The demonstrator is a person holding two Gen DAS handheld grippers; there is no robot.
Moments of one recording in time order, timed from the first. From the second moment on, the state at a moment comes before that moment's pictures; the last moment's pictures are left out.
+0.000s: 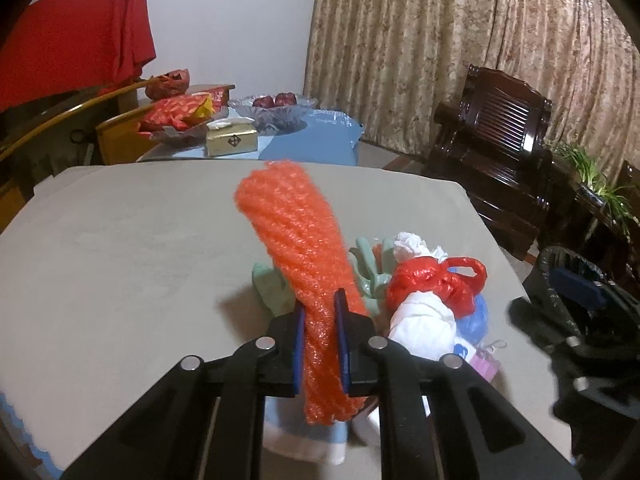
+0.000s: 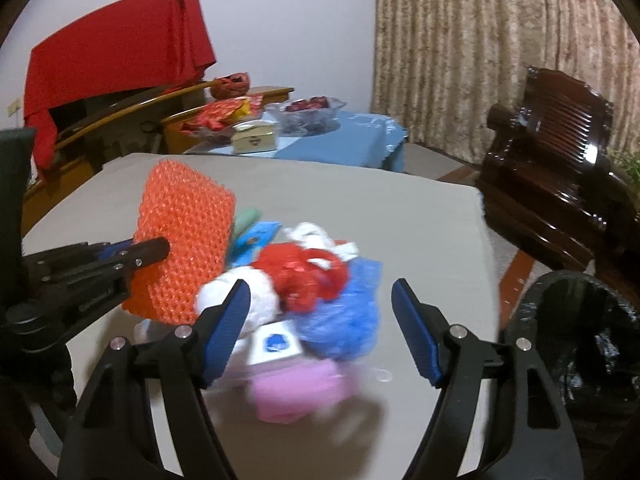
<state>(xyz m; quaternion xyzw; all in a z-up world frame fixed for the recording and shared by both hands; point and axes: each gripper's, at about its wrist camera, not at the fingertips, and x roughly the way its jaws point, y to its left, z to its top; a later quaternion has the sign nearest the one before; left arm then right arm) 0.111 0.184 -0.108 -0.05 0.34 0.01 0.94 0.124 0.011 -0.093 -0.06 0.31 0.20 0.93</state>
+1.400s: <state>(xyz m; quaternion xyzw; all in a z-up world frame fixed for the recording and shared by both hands) 0.104 0.125 -0.043 -0.05 0.27 -0.08 0.96 0.112 -0.063 -0.034 -0.02 0.27 0.20 0.94</state>
